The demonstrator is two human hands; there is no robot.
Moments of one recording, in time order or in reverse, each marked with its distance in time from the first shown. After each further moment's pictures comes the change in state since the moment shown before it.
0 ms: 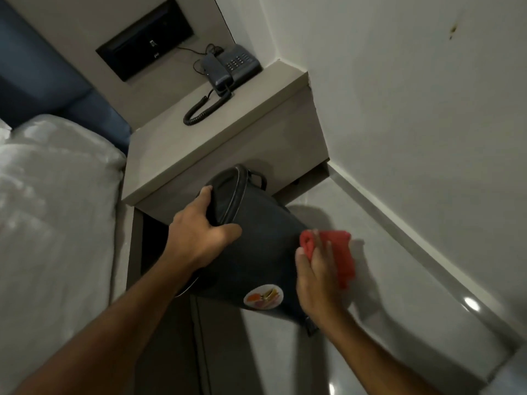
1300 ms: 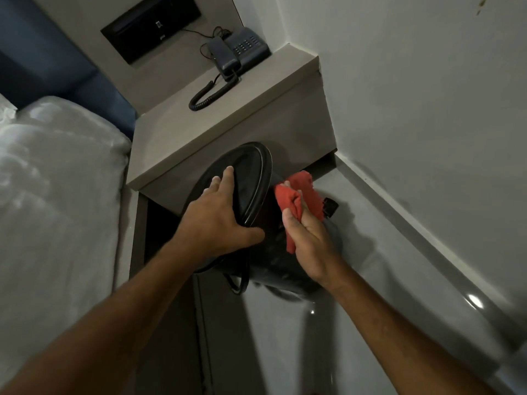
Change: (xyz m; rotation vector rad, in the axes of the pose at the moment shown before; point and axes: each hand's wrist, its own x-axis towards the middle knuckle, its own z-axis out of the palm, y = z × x) left_hand 0.007 0.008 0.010 0.424 -0.136 0.075; right_hand 0.021 -0.059 -0.021 0.274 -0.436 -0.215
